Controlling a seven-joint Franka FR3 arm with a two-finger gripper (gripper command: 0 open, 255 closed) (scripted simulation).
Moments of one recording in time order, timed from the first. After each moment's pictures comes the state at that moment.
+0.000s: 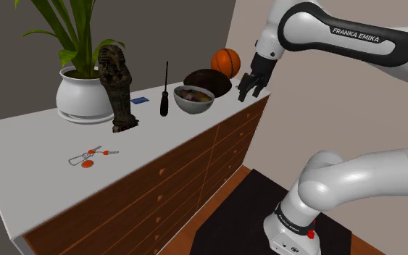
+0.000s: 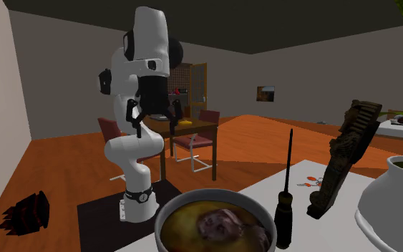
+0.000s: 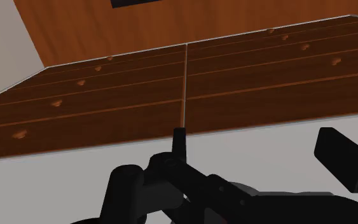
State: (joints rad) arm -0.02 -0.77 -0.04 -2.32 -0.06 1.65 0.08
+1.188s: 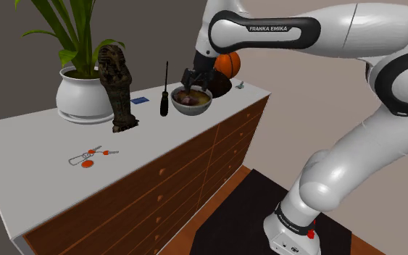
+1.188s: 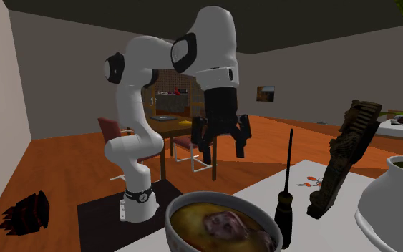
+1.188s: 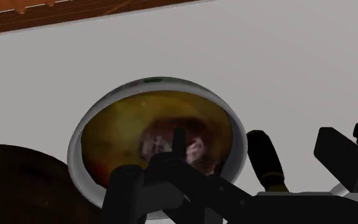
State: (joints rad) arm 0.02 -0.25 0.09 -2.01 -0.05 1.94 0.24
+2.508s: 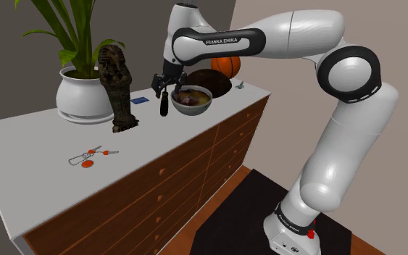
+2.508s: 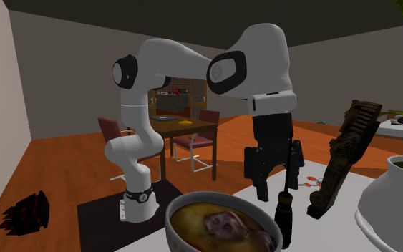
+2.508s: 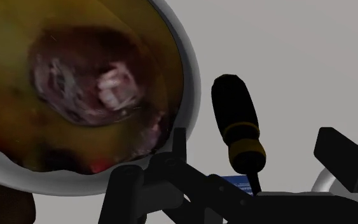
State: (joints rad) arm 0.05 0.09 0.14 -1.76 -0.12 2.06 0.33
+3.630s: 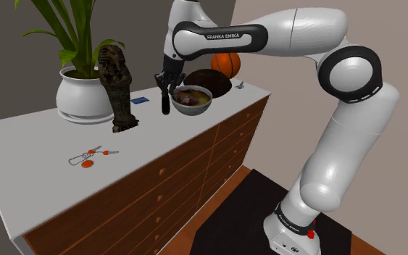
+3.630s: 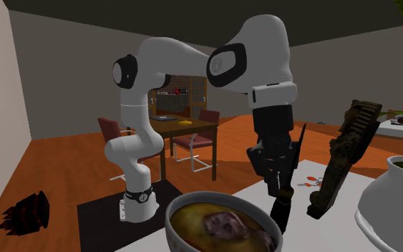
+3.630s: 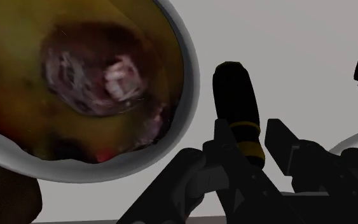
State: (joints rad) arm 0.05 0.08 0.14 -1.73 -0.11 2.02 0.32
